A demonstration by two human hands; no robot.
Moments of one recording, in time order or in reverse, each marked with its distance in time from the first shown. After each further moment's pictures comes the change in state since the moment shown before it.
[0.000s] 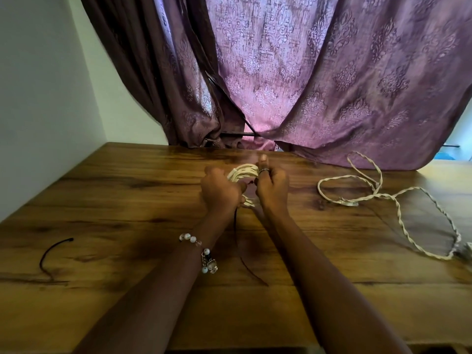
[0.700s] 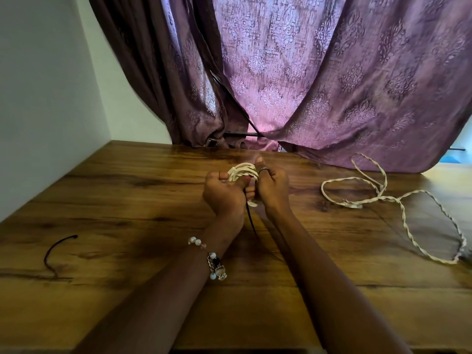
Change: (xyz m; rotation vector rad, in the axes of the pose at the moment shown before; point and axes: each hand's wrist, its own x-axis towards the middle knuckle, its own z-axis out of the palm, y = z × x) left_hand -0.024 0.007 0.002 -0.526 0.132 -0.138; right_hand -0.010 -0.033 -0.001 0.153 -0.124 0.240
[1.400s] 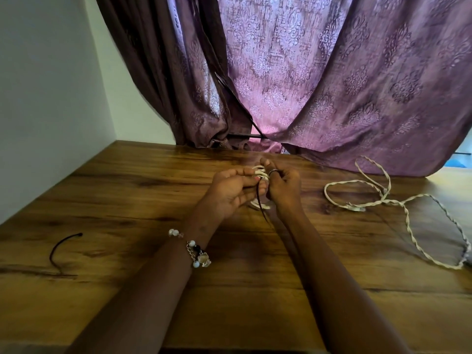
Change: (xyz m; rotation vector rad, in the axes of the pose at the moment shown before) left_hand 0.018 0.024 -0.010 -0.158 -0.577 -0.376; right_hand 0.012 0.007 -0.015 -0.054 0.015 -0.120
